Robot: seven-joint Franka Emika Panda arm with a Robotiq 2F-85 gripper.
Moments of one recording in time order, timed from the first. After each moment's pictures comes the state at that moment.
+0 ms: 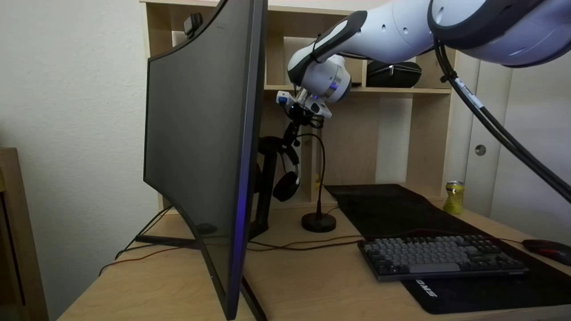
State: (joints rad) arm 0.20 0.90 0.10 -0.95 0.35 2.24 1.75
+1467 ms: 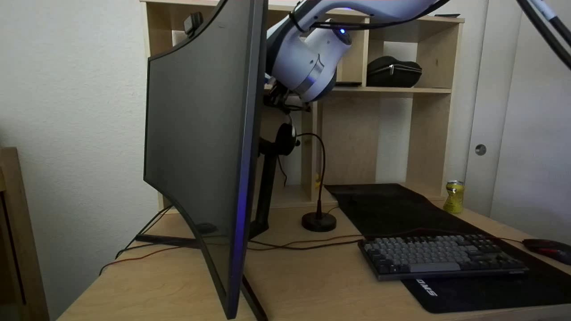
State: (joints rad) arm 0.21 0.58 0.32 -1.55 0.47 3.38 1.45
